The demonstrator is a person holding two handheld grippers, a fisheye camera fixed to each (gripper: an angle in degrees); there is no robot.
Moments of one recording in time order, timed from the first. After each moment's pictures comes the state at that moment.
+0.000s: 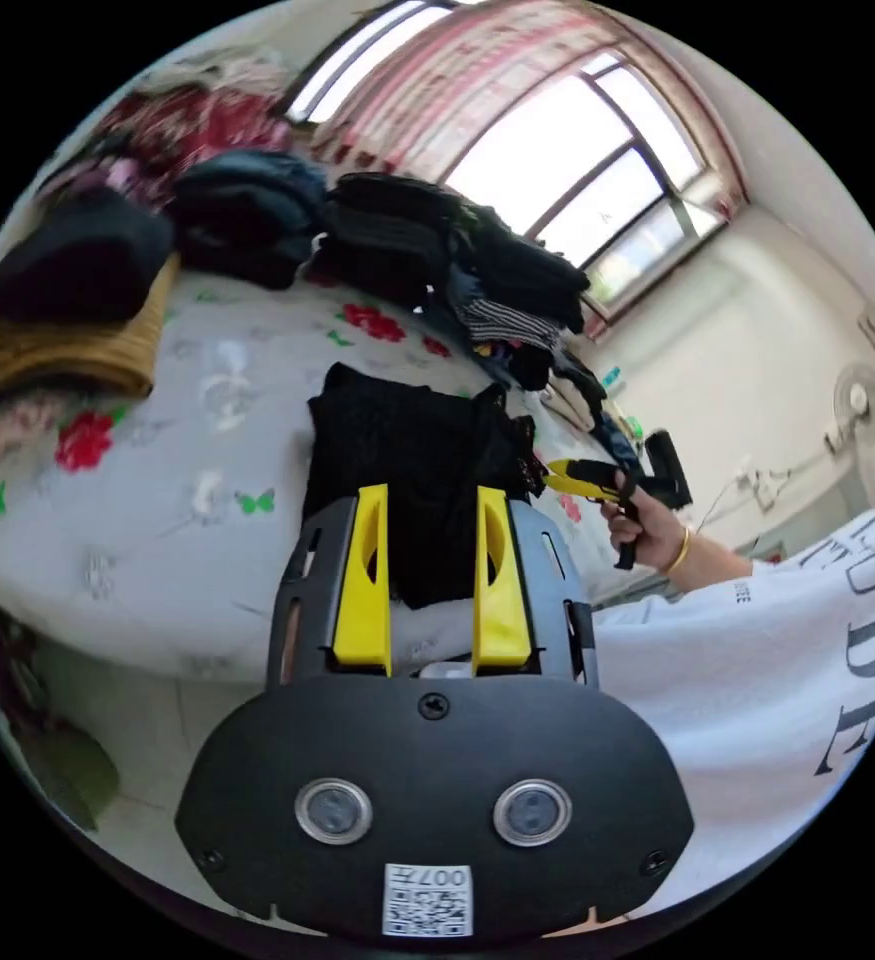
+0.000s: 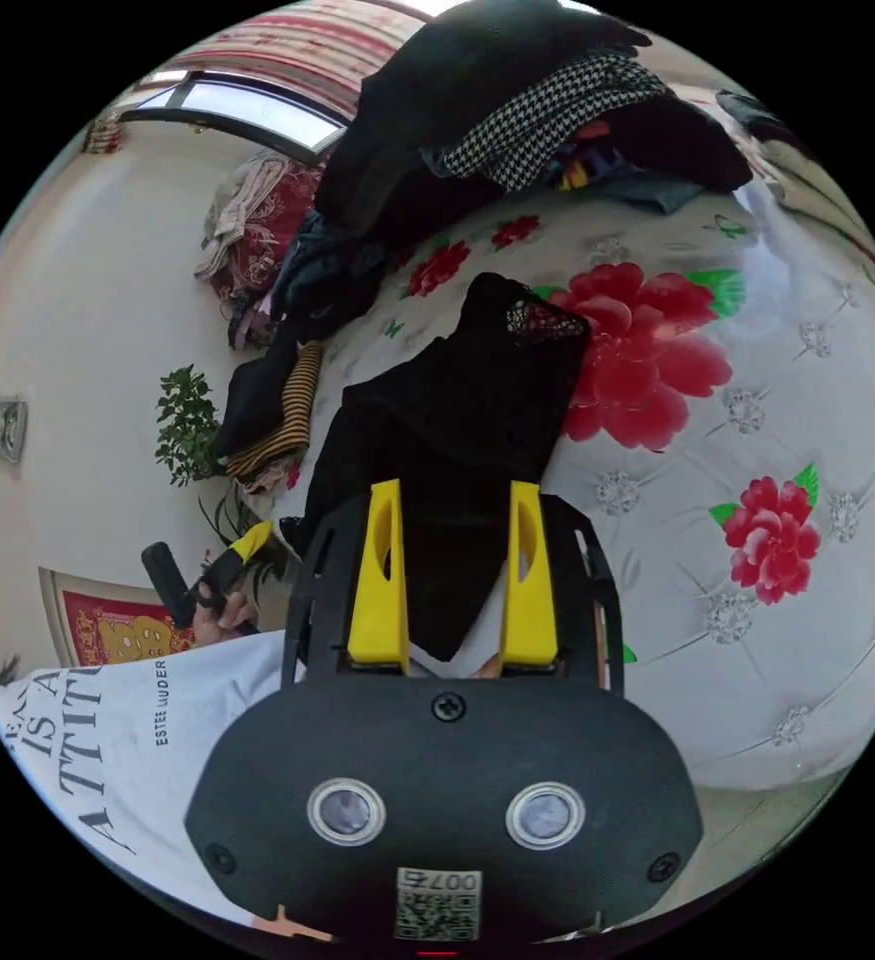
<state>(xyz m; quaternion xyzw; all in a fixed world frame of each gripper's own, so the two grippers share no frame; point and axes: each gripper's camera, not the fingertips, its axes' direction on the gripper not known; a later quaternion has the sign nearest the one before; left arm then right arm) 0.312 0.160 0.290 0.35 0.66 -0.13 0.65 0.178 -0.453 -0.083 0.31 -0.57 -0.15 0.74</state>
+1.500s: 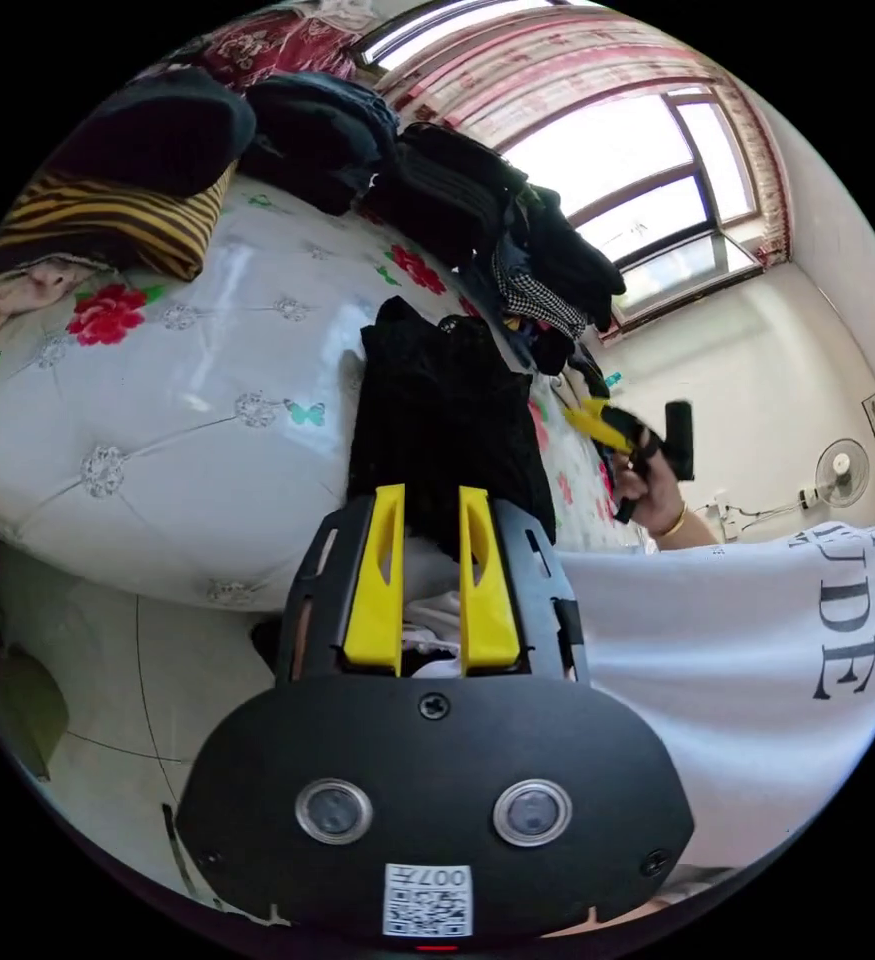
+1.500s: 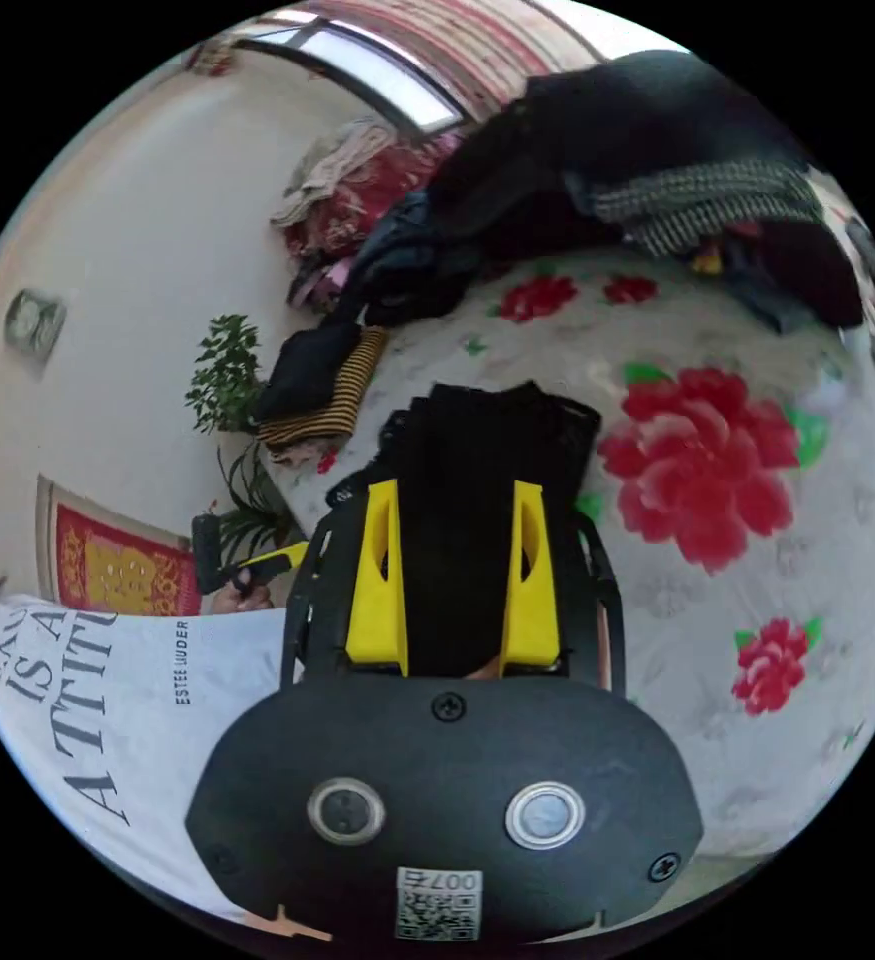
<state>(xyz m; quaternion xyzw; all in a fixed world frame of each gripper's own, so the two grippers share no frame) 0.312 0.153 0.351 0.27 0.72 -0.12 0.63 0.105 -0.518 -0.080 0.39 -0.53 -0.27 0.70</state>
